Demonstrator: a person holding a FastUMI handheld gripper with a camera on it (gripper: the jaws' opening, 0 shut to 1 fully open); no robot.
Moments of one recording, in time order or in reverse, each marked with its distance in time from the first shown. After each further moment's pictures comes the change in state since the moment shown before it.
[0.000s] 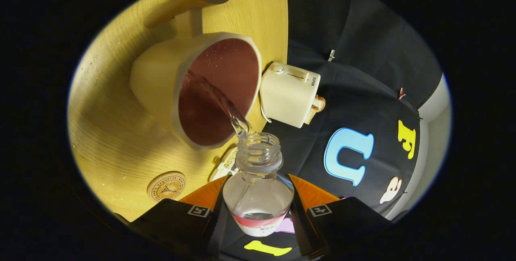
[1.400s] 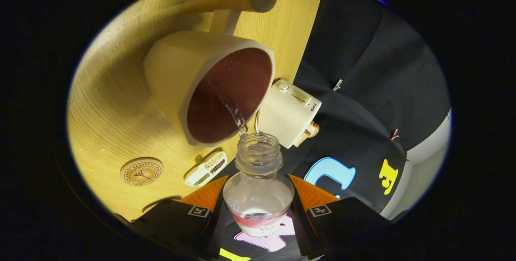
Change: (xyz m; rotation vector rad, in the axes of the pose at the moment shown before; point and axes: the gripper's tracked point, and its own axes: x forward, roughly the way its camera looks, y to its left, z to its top) arm 0.006 -0.016 0.015 -0.271 -0.111 -0.054
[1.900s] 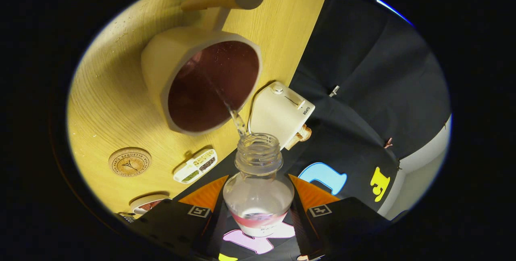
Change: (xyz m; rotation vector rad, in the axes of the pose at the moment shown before) arm -0.002 -0.018 -0.002 -0.066 -0.028 -0.034
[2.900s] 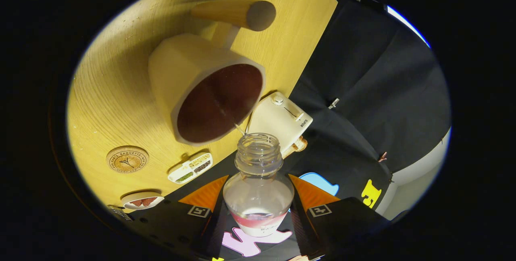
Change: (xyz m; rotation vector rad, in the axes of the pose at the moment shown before) arm -0.002 -0.002 0.016 -0.077 -0.046 0.004
